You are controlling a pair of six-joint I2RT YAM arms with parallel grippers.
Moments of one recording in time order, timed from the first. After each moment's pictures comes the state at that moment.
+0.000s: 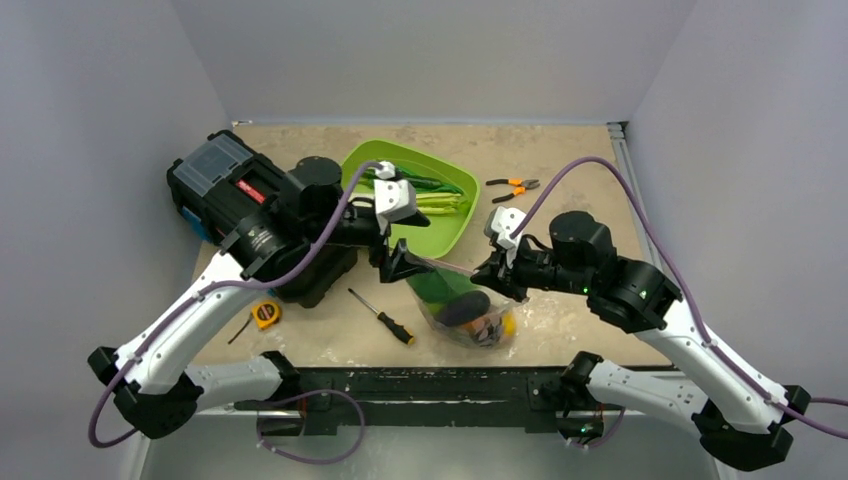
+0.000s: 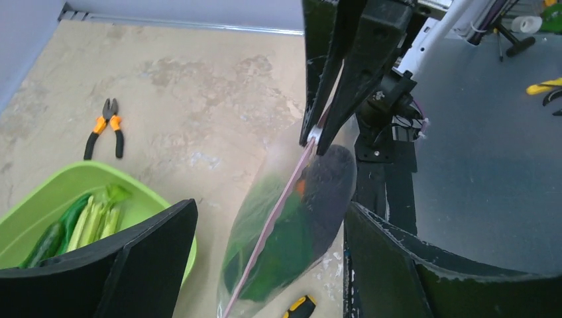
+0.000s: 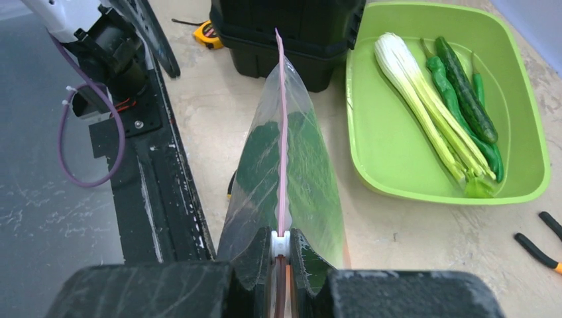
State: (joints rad) left arm -0.72 1.10 1.35 -0.57 0.66 0.18; right arm 0.84 0.86 1.16 -0.75 -0.27 -0.16
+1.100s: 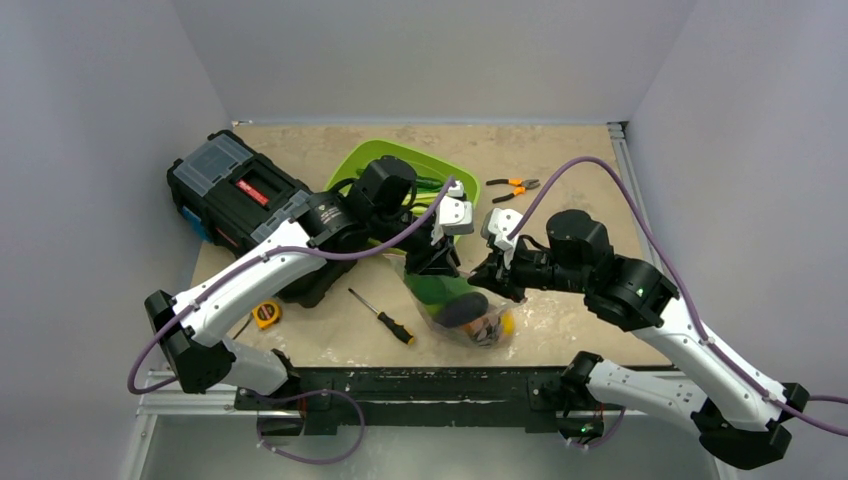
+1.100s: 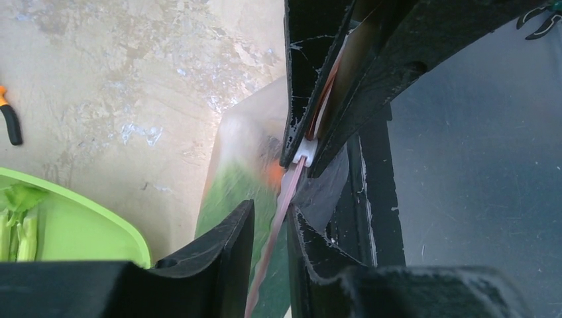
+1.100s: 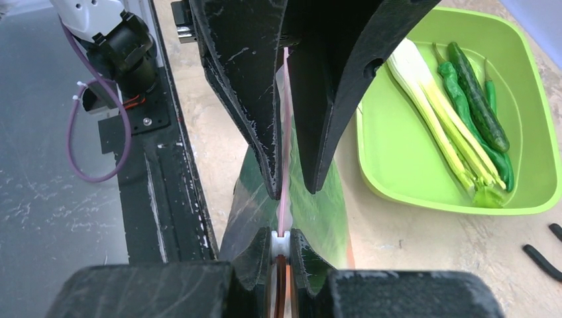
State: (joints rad) left arm -0.88 1.41 1.51 -0.75 0.67 0.33; right arm 0.84 0.87 1.16 -0.75 -0.32 -0.18
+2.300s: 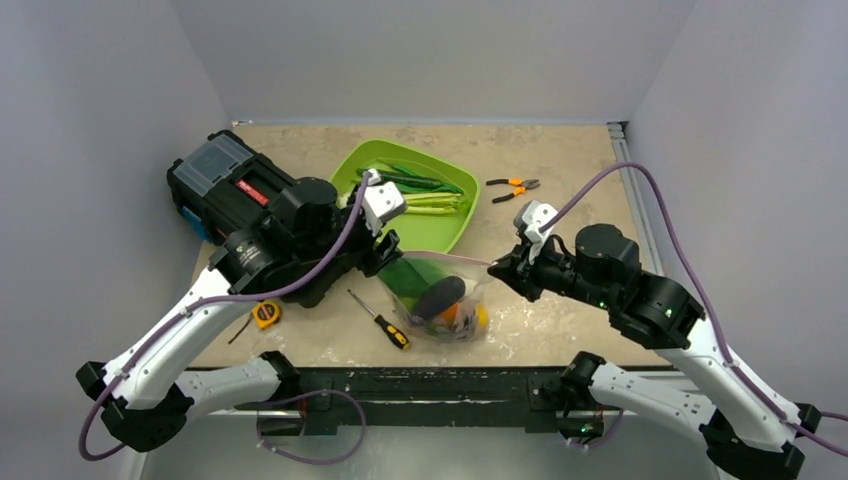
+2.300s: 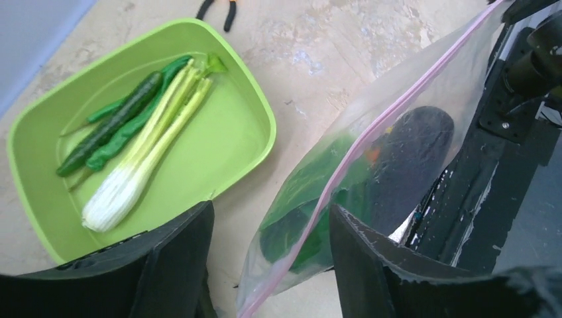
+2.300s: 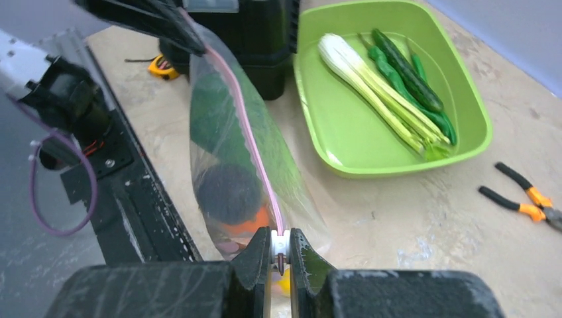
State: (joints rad) left arm -0.76 1.04 1.28 -0.73 0.20 0.19; right arm 0.85 0.75 1.13 -0.75 -0.12 -0.05
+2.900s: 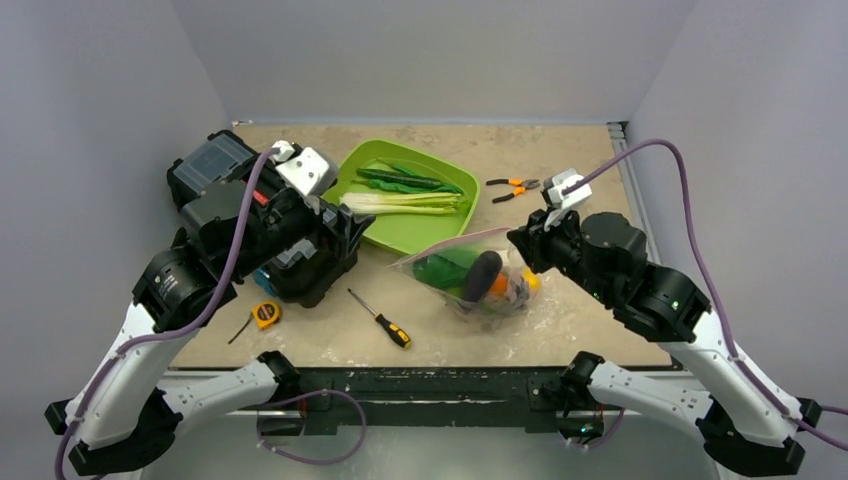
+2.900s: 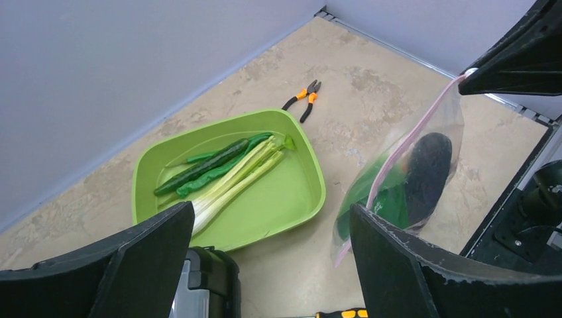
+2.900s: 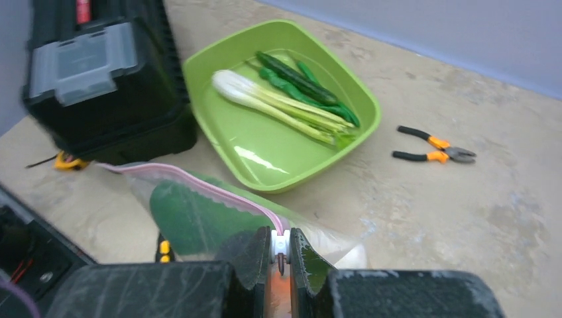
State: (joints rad) left arm -0.76 0.92 1.49 -0.73 -0.03 0.08; right arm 0.84 0.81 1.25 -0.77 0.23 0.15
